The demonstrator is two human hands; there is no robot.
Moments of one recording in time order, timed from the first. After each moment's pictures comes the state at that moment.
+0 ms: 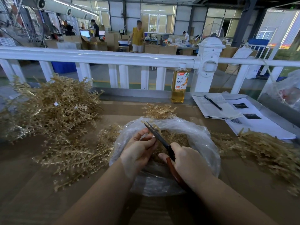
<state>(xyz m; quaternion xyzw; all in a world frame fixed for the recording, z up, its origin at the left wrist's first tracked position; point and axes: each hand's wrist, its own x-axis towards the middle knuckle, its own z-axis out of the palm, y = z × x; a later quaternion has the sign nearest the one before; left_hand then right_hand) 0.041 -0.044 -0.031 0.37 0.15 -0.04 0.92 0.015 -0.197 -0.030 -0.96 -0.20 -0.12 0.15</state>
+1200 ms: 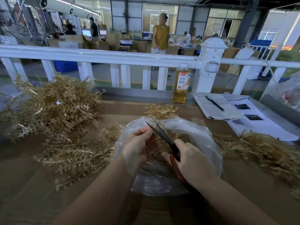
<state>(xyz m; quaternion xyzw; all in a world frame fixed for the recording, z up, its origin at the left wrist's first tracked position) 0.040 -0.042 -0.018 0.45 0.18 -0.02 0.88 0.011 -0.202 -0.029 -0.95 -0.17 -0.12 0.22</state>
